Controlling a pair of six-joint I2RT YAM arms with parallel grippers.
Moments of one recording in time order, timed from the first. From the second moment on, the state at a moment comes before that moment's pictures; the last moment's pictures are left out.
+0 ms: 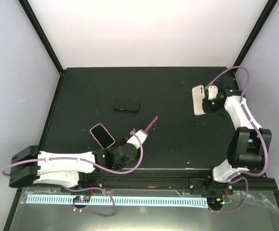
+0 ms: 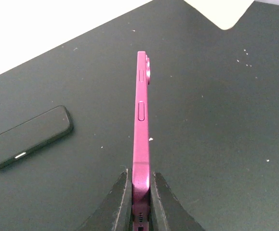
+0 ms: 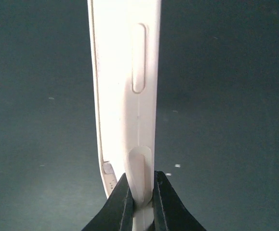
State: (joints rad) left arm -1.30 1.14 0.56 0.09 -0.71 -0.19; right arm -0.05 1.54 1.21 -0.80 -0.23 -0.14
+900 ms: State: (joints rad) left arm -1.33 1.15 0.50 0.06 -0.70 -0.17; right arm -0.33 2.20 1.76 -1.11 -0.38 -0.30
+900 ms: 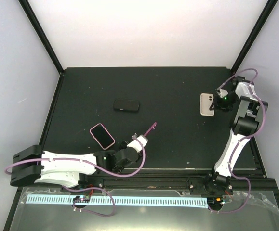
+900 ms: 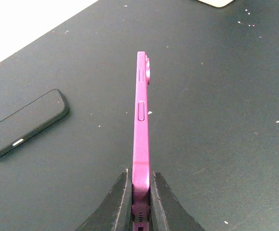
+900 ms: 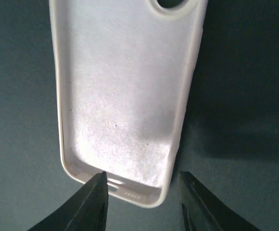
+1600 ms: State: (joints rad) left arm -1.33 1.50 0.64 0.28 -0.96 0.07; right arm -0.16 1.47 1.10 -0.71 -0.68 -0.06
